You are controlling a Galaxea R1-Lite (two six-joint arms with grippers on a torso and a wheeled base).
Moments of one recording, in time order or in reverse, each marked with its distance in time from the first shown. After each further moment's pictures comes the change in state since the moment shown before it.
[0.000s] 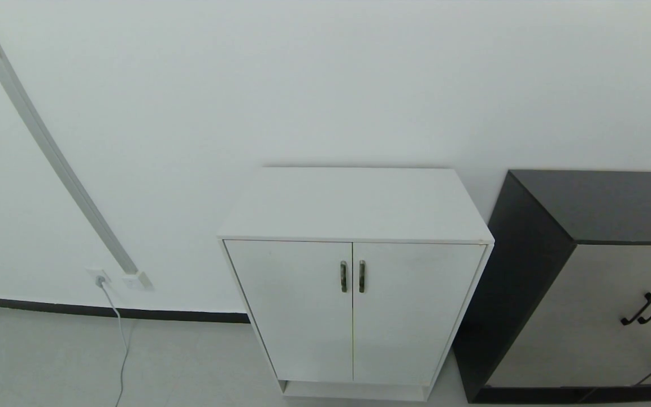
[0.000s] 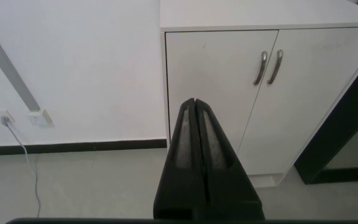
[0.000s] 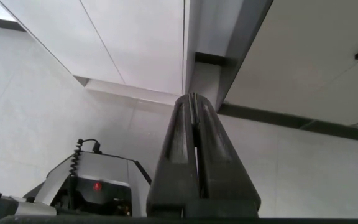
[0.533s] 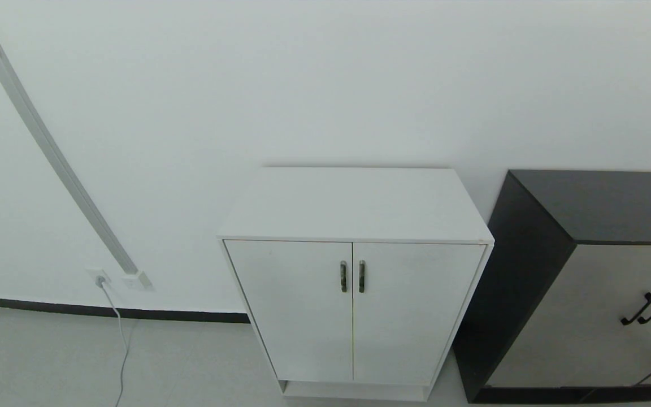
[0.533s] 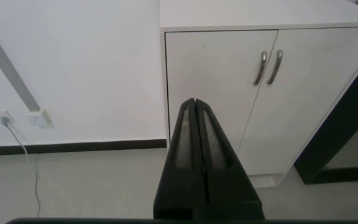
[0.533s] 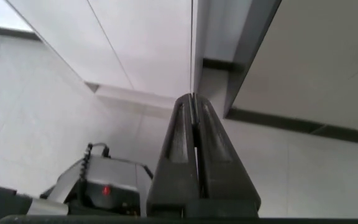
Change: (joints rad) left arm 0.000 0.000 0.000 0.000 0.000 0.000; right arm 0.027 -0.130 -0.001 0.058 -0.009 0.046
